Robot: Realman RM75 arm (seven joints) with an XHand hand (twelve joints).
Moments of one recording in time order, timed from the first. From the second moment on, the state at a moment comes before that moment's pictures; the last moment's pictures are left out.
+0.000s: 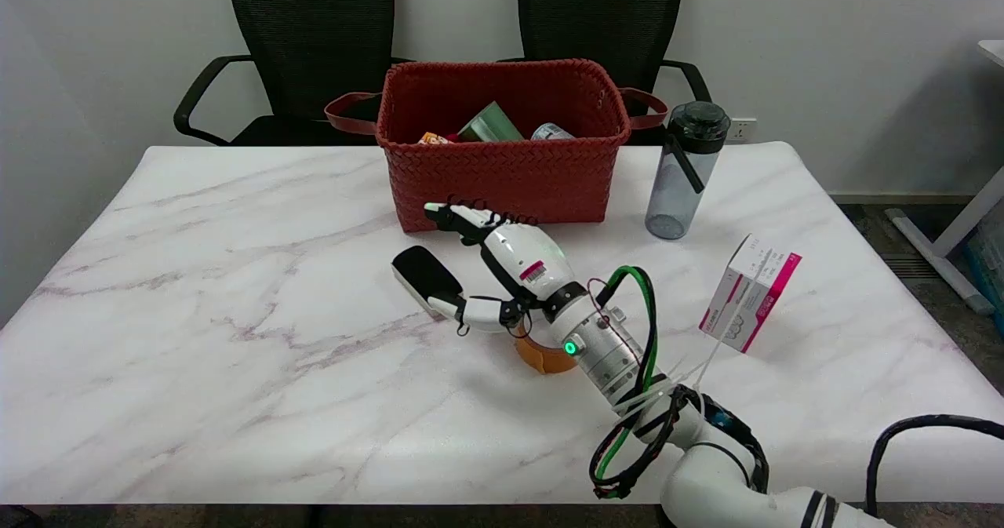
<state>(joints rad) 0.01 -1.21 -2.14 1.44 0.69 0.61 0.19</state>
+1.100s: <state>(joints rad) 0.02 -1.21 -2.14 1.45 0.73 0.64 0.19</state>
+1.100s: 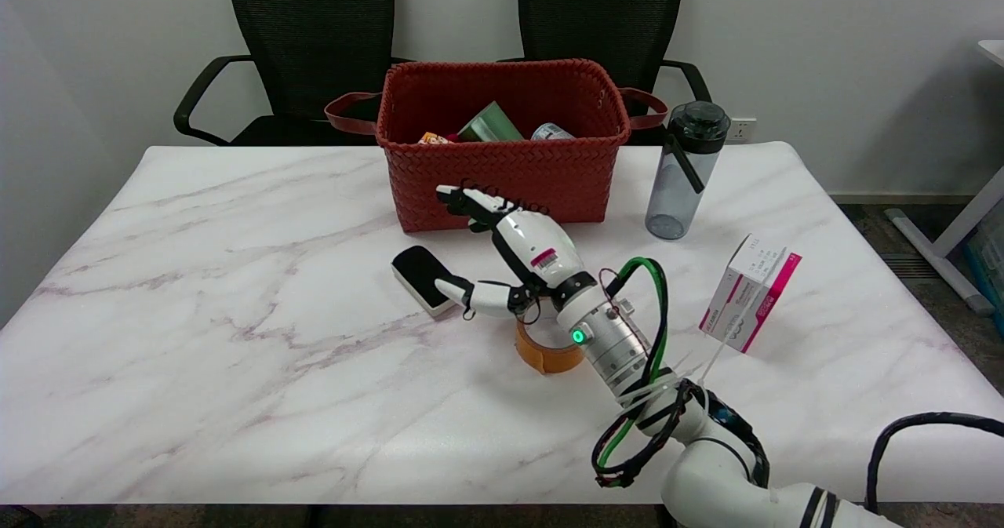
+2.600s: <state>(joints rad) -0.08 -1.20 -2.11 1.60 1.04 0.98 0.07</state>
